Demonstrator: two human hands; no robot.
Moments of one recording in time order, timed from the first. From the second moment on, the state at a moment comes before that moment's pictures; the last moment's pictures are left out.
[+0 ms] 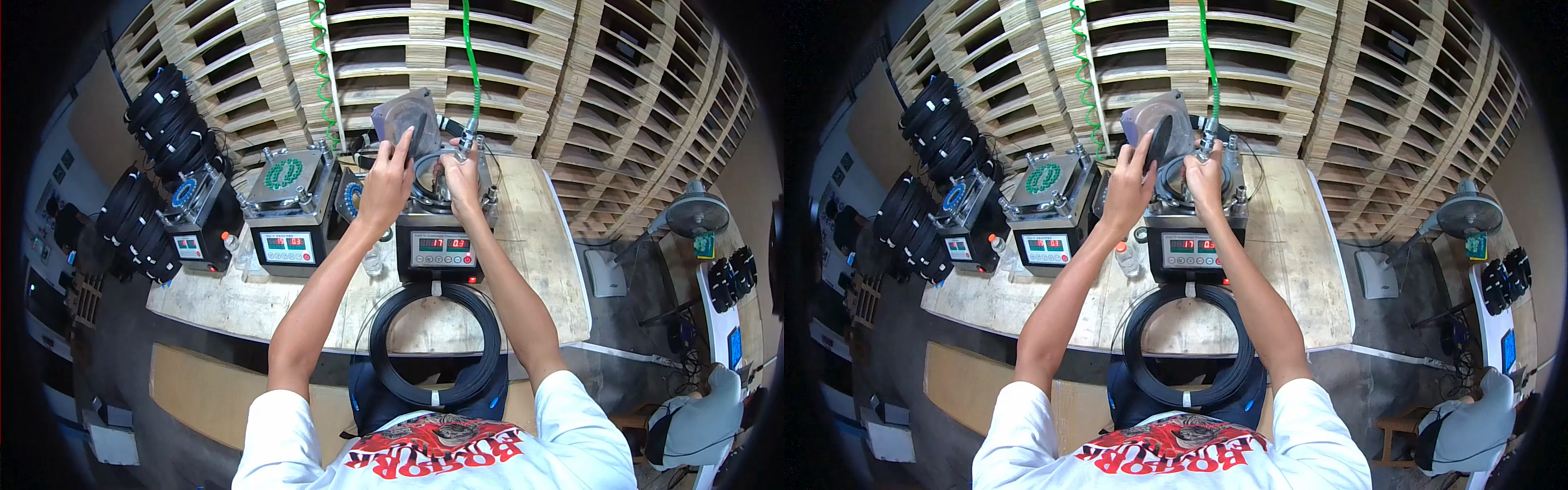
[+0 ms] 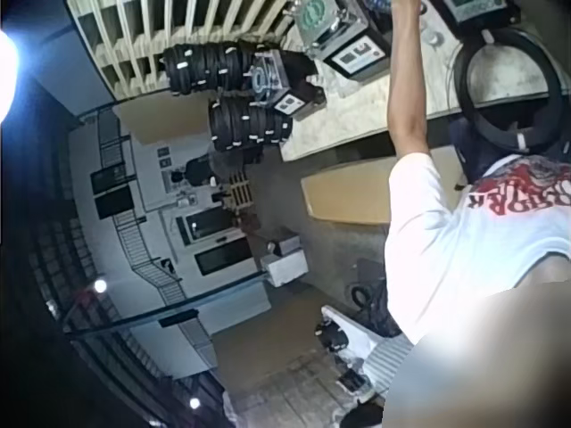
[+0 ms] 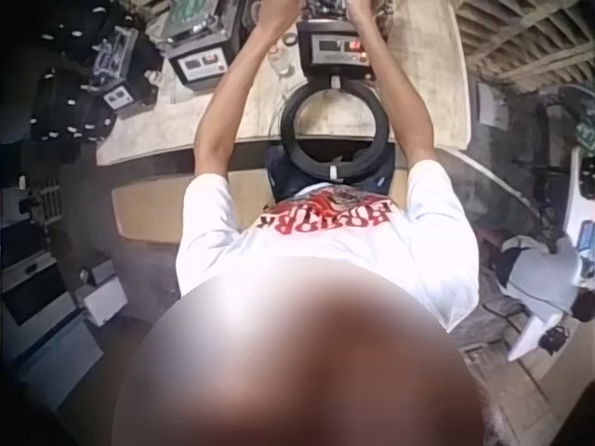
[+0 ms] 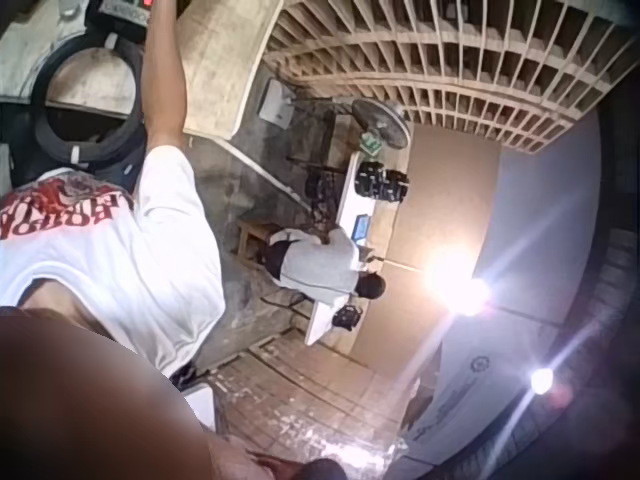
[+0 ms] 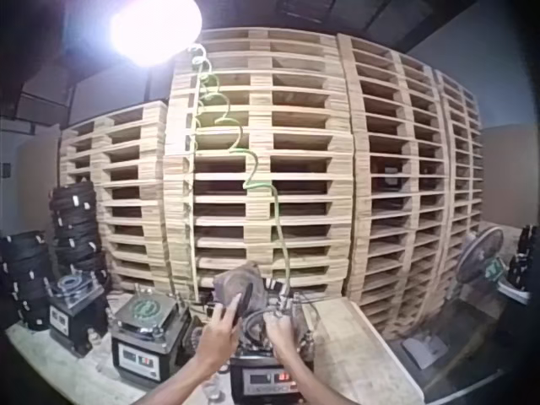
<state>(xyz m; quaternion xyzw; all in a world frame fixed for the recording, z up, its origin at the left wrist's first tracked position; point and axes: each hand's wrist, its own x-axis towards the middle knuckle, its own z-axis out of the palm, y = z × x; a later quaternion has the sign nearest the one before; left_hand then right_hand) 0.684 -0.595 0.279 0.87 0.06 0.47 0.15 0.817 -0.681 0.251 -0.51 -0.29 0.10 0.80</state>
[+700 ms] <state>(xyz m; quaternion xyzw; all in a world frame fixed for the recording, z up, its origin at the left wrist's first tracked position) 0.731 -0.579 0.257 0.97 -0.07 0.22 0.06 0.913 -0.737 0.288 -0.55 -0.37 0.08 0.74</state>
